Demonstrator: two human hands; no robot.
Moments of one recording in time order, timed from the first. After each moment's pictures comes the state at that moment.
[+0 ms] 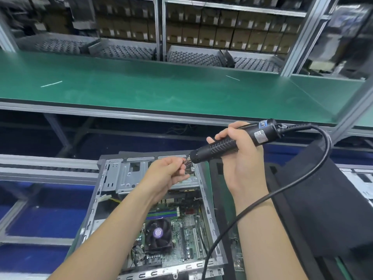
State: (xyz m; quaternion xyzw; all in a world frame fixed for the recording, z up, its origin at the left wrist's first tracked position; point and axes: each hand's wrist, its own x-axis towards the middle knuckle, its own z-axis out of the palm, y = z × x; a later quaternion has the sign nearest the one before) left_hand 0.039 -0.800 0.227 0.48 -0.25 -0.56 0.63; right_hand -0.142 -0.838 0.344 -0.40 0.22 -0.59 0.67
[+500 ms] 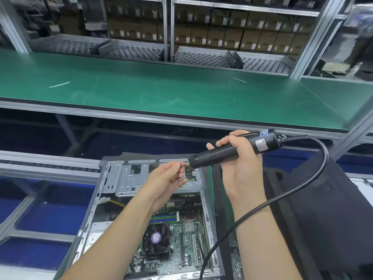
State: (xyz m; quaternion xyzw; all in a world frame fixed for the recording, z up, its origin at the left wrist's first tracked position) left_hand 0.034 -0.800 0.217 0.43 -0.20 -0.57 0.67; right_hand -0.142 -0.857 0.332 -0.38 0.21 -0.58 0.69
